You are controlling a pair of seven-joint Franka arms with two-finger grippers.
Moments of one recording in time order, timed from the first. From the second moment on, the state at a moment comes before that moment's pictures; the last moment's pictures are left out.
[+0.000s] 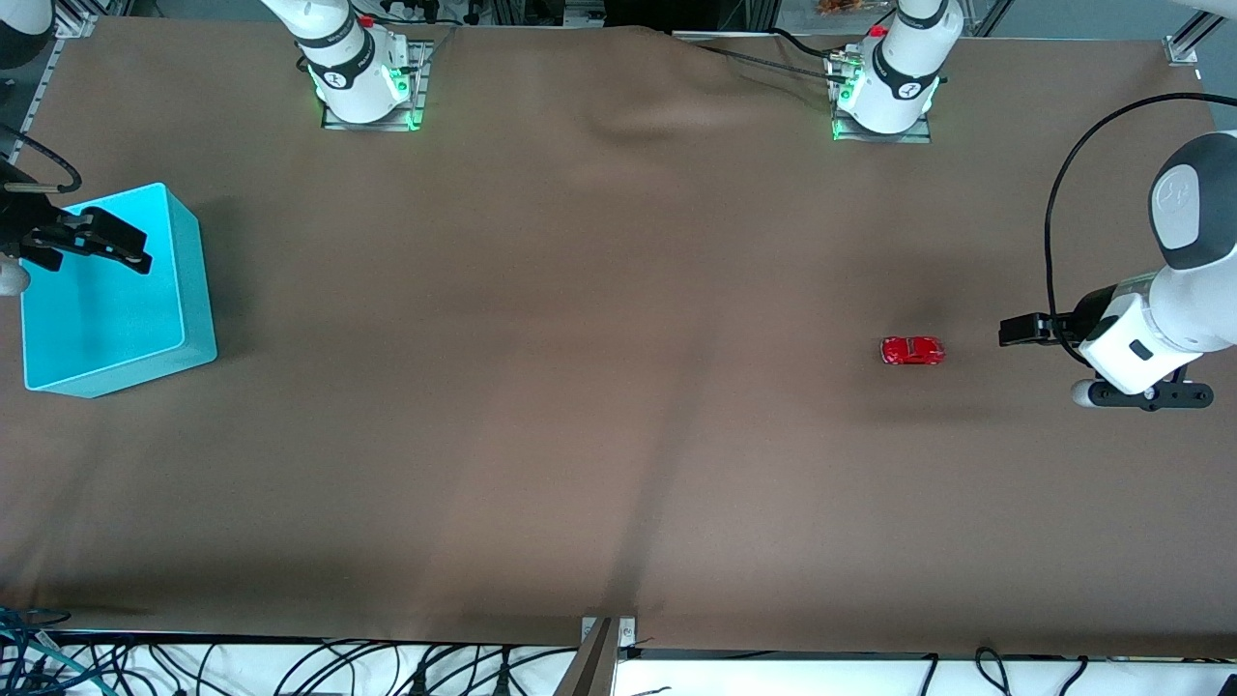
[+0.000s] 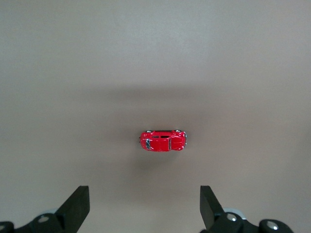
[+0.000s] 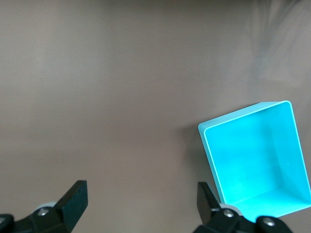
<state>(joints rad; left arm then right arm) -0.14 0.34 0.21 -1.51 -0.06 1.64 0.06 -0.16 0.10 0.15 -1.52 -0.07 1.61 -0.01</state>
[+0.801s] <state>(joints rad) -0.12 0.46 0.21 -1.53 -0.11 1.71 -0.65 -0.16 0.10 0.15 -1.52 -0.07 1.60 -0.01</state>
